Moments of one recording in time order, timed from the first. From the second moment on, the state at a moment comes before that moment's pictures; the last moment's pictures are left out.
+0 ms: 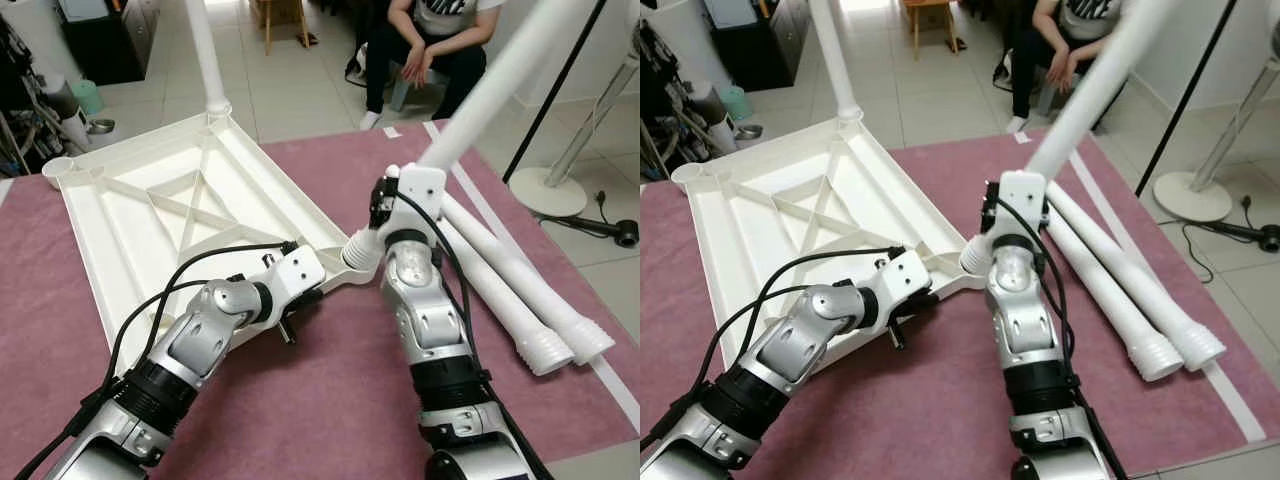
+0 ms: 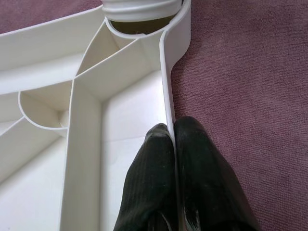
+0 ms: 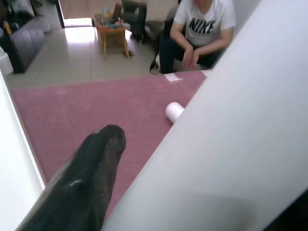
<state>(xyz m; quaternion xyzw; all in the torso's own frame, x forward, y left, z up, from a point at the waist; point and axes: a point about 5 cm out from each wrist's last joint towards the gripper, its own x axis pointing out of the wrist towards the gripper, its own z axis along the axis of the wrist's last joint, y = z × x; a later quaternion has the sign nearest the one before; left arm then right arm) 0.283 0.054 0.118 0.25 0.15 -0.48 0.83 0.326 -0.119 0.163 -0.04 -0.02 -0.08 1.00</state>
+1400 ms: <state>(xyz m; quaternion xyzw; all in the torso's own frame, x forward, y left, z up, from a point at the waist) 0.281 0.051 0.118 0.25 0.15 -0.50 0.82 0.297 -0.138 0.161 -0.05 -0.07 0.26 0.96</state>
